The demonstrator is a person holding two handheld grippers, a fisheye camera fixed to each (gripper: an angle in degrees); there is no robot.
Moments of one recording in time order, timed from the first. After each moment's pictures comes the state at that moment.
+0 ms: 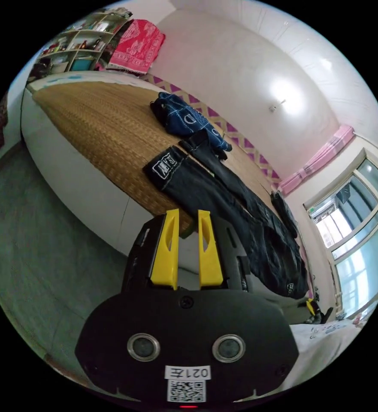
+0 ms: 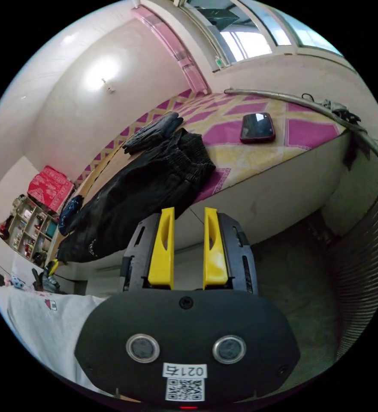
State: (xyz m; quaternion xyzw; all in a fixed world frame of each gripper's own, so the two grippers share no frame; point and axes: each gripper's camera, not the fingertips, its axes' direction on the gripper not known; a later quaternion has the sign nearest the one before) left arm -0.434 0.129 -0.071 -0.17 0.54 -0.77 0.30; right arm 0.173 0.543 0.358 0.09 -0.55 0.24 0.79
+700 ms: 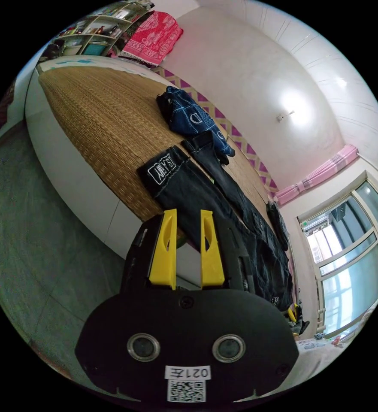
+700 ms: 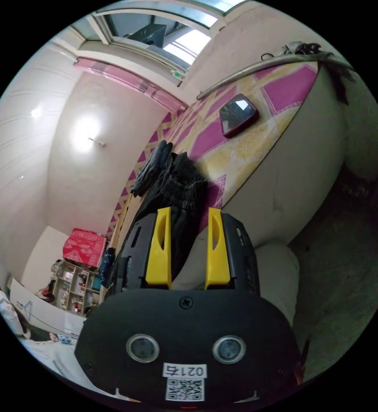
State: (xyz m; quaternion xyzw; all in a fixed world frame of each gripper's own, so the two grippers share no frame) left arm -0.397 0.174 -0.022 -0.18 0.54 -0.79 0.21; right arm 0.230 0.491 0.441 0.07 -0.64 0.41 0.65
